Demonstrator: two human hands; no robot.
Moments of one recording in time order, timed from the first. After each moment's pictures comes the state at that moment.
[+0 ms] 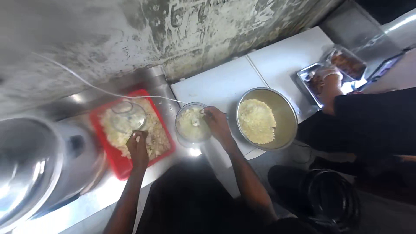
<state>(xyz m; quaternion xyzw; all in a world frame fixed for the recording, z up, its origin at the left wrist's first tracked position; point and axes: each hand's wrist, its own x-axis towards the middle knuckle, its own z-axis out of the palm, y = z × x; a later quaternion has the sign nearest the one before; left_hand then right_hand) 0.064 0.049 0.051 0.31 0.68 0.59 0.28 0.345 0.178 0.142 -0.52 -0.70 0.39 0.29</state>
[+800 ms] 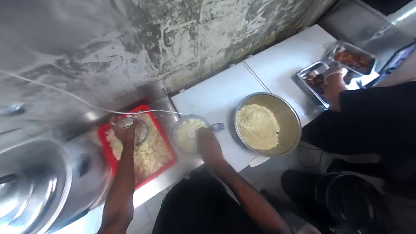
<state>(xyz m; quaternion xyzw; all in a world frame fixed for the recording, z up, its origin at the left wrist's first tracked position) -0.035 0.167 0.021 0.35 0.79 0.49 0.08 0.334 0.139 0.138 -0.57 -0.78 0.27 0.07</state>
